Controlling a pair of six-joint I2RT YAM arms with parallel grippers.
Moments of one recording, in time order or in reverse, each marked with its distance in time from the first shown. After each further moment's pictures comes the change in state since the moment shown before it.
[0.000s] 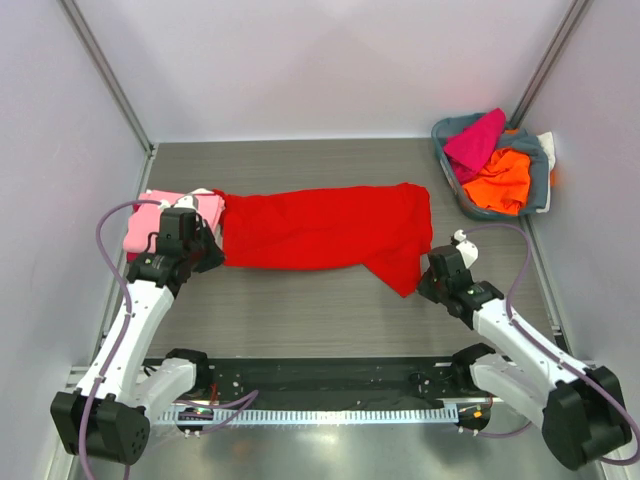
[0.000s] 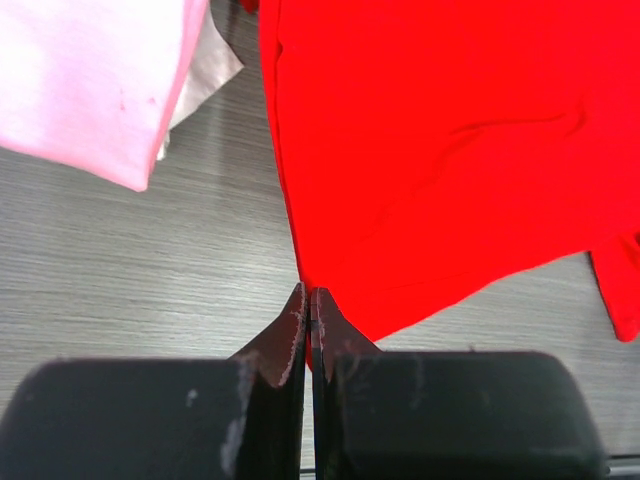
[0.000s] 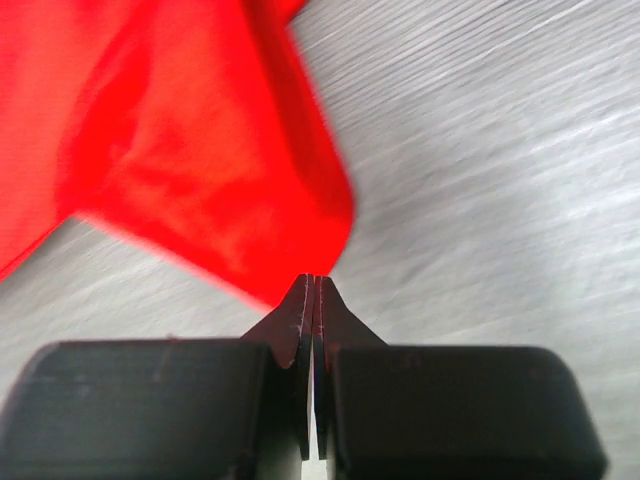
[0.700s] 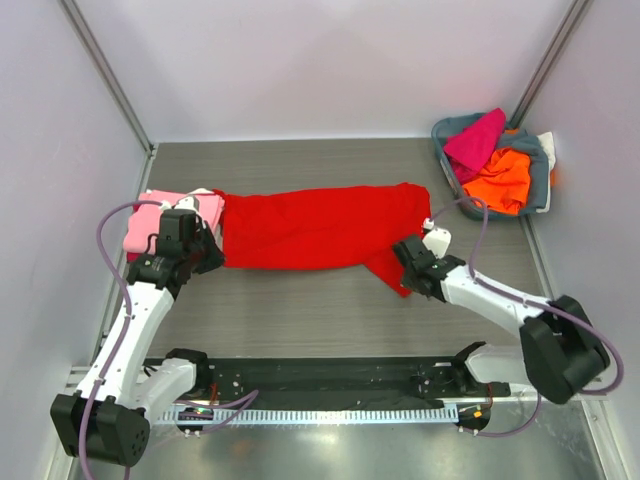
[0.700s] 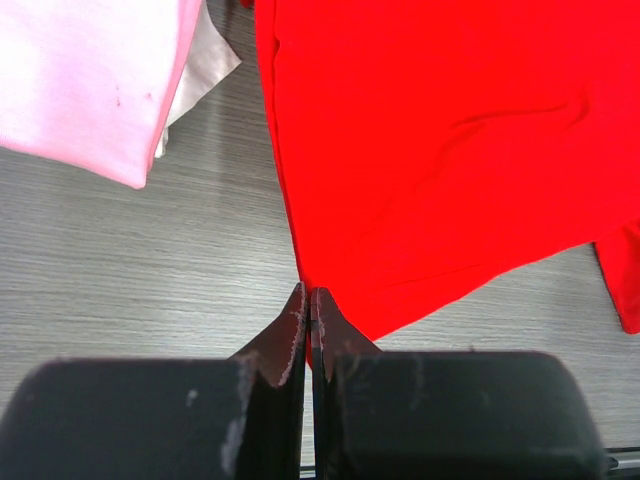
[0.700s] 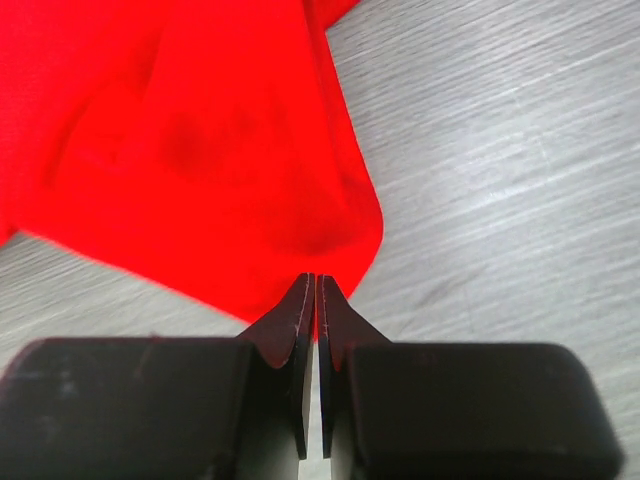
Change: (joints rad) left arm 0.000 -0.011 -0.011 -0.001 0.017 0.018; right arm 0.221 0.254 0.192 -0.119 0.249 0.038
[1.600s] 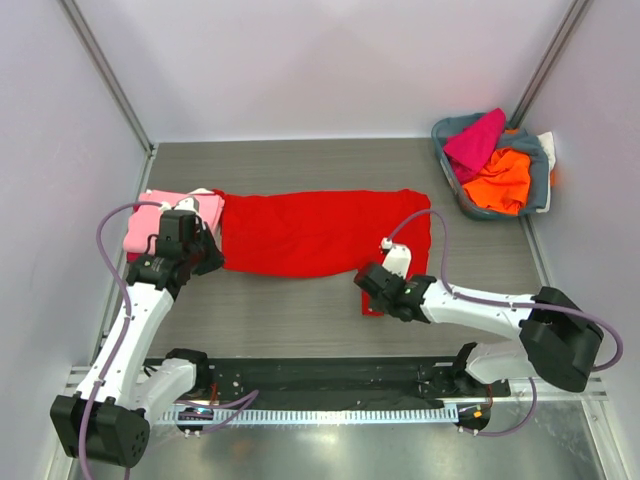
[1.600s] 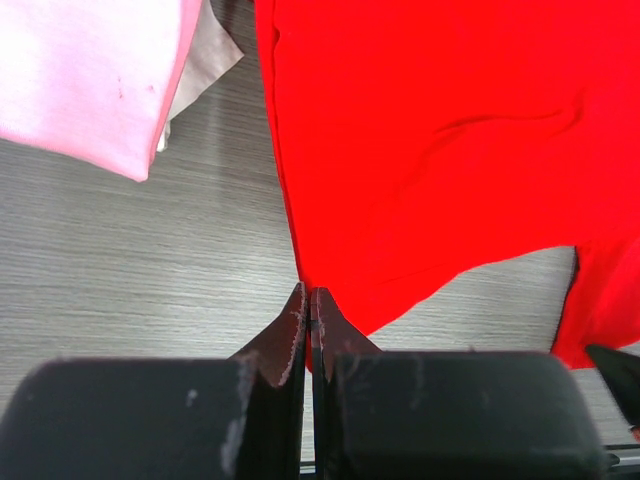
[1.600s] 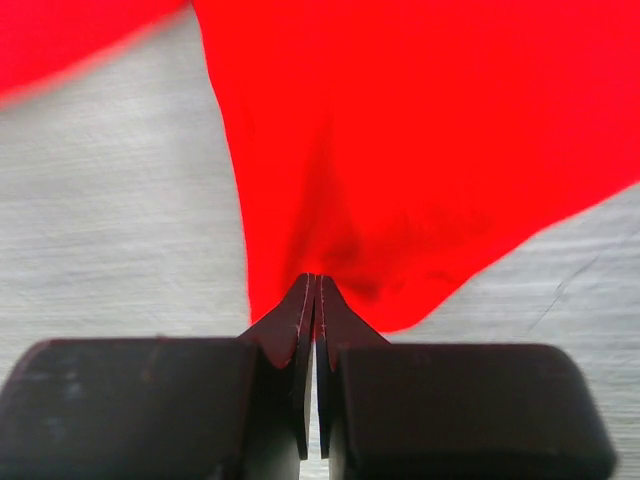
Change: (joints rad) left arm 0.000 -0.005 -0.001 -0.011 0.000 0.000; right arm 0.396 0.085 0.000 0.042 -0.006 0.153
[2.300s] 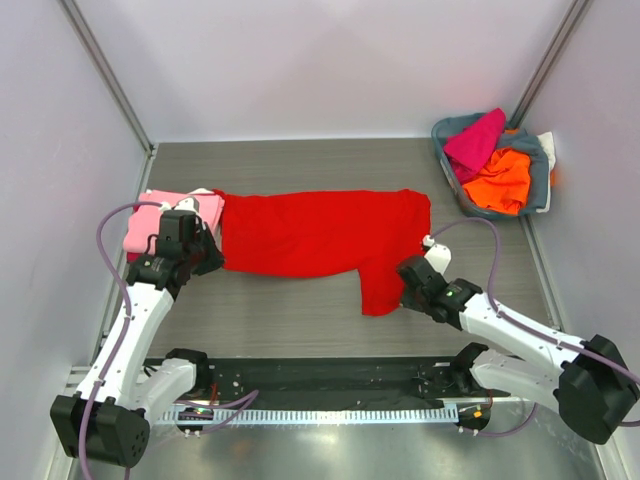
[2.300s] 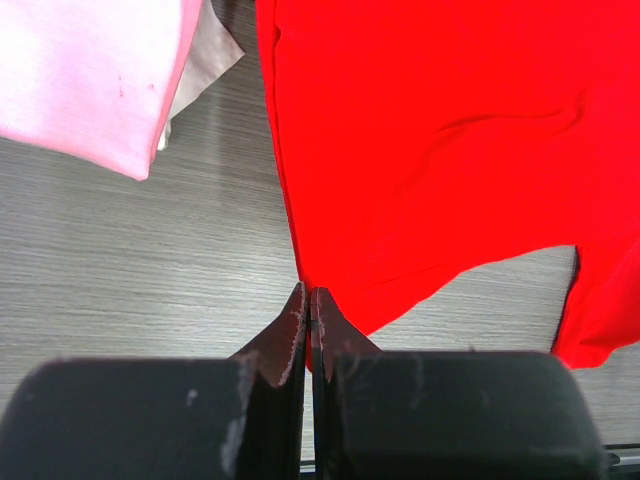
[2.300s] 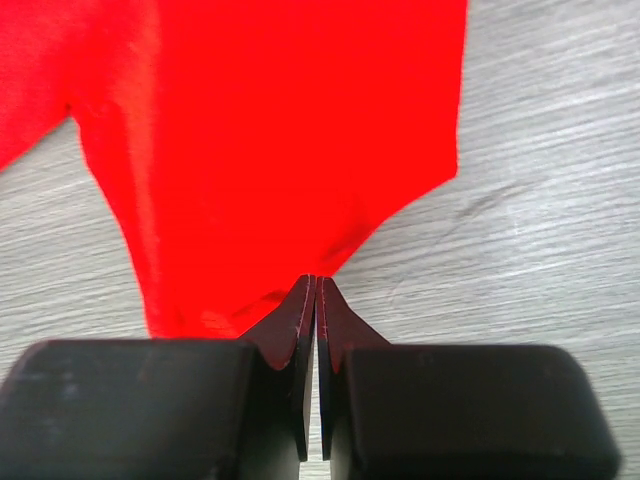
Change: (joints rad) left arm 0.000 0.000 0.000 -0.003 0.000 0.000; right arm -0.266 -0.304 -0.113 -0.079 -0.071 -0.118
